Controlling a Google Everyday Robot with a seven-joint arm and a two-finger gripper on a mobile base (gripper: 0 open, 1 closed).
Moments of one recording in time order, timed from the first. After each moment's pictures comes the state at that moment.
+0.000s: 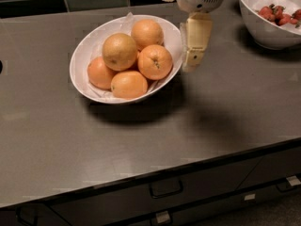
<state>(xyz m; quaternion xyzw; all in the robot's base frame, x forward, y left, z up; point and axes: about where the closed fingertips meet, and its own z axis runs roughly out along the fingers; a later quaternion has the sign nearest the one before) 0.542 -0.063 1.011 -0.76 0.62 -0.04 0.20</state>
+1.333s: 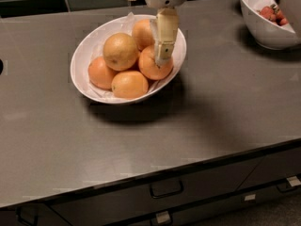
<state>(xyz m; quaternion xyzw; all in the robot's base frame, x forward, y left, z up) 0.568 0.004 1.007 -0.82 0.53 0.01 0.22</state>
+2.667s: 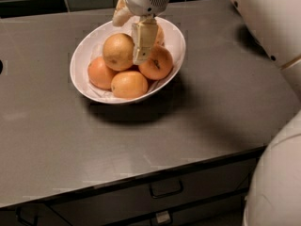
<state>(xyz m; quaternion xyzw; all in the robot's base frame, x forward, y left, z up) 0.581 0.042 0.980 -0.83 0.51 0.06 0.20</state>
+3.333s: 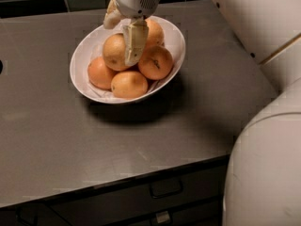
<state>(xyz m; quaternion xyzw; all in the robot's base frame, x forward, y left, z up) 0.589 0.064 0.971 -0.84 0.49 0.08 0.20</state>
